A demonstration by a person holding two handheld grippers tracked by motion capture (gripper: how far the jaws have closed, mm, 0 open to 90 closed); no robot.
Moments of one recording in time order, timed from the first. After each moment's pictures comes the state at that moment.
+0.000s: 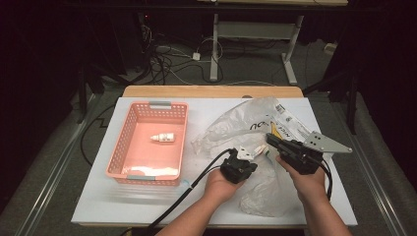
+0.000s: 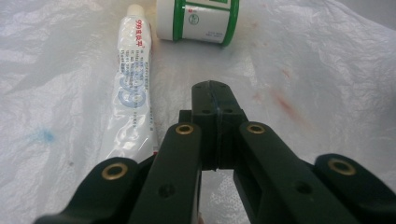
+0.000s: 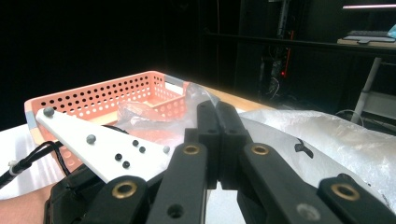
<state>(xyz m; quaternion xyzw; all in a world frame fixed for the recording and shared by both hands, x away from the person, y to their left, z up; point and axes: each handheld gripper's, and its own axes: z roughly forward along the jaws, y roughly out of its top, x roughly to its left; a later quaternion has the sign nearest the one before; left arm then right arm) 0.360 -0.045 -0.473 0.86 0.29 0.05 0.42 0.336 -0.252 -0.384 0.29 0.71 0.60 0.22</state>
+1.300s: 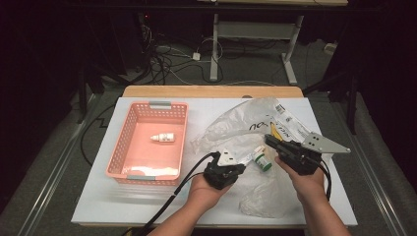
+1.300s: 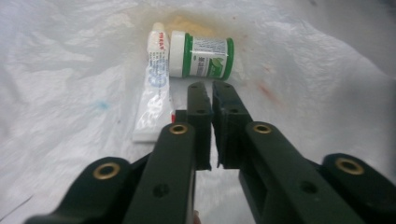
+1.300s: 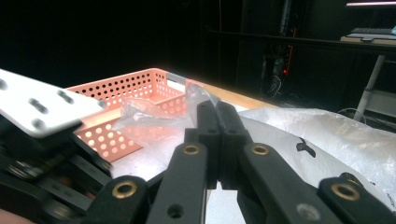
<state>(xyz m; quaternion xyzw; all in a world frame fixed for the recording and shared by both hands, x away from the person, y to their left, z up) 0.323 0.011 -0.441 0.84 0.29 0.07 0.45 0.336 -0.250 -0.386 0.29 0.72 0.59 0.22</state>
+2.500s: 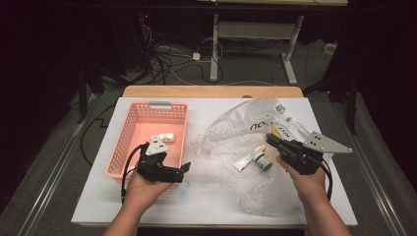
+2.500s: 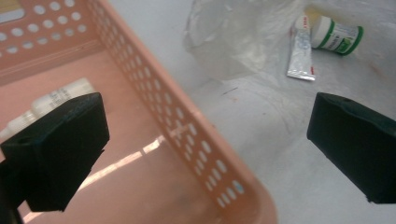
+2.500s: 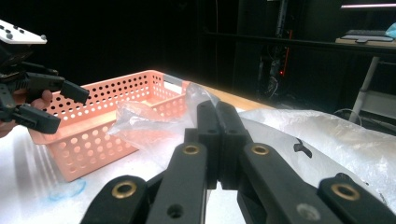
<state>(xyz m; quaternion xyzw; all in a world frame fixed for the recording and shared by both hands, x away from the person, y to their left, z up) 0.319 0.161 -0.407 0.80 0.43 0.15 0.40 0.336 -0.252 -0.384 0.29 0.71 0.60 0.22</state>
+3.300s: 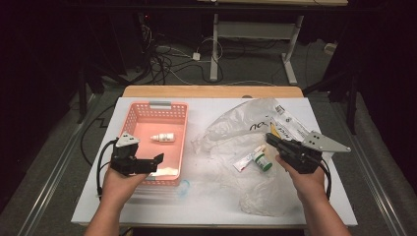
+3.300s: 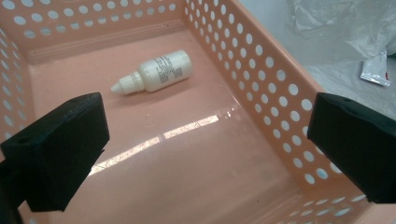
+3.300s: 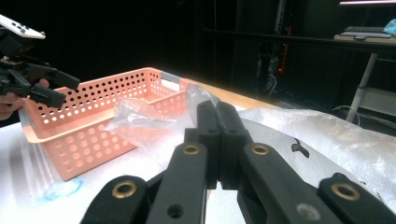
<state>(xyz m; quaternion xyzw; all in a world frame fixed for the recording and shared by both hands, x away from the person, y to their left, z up) 0.330 0.220 -0.411 0.77 0.48 0.16 0.39 0.339 -0.252 -0.386 0.30 0.72 0.59 0.22</state>
